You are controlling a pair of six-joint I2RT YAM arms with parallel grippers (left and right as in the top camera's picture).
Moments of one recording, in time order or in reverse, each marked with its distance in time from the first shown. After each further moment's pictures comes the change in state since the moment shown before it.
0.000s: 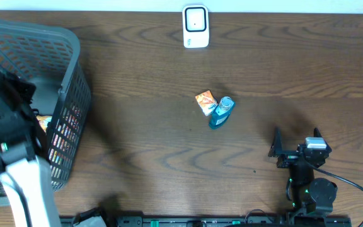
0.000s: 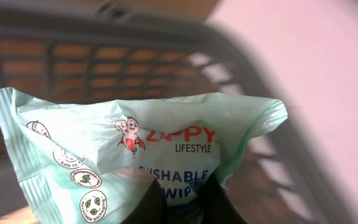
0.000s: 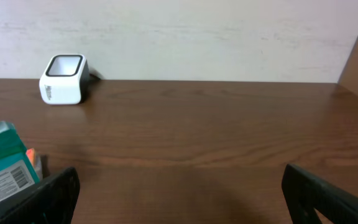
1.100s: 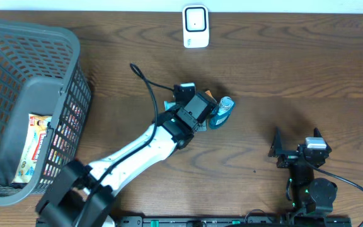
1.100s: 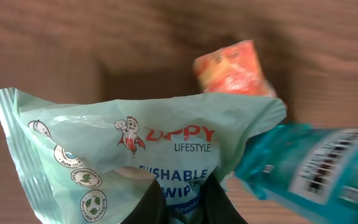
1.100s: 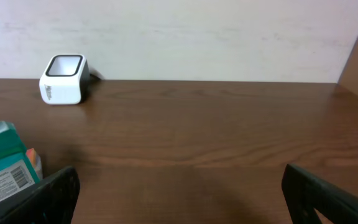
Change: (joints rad) left arm -1.138 0.606 0.000 -0.038 -0.016 -0.109; right arm 0.000 0.000 0.000 0.000 0.000 0.000
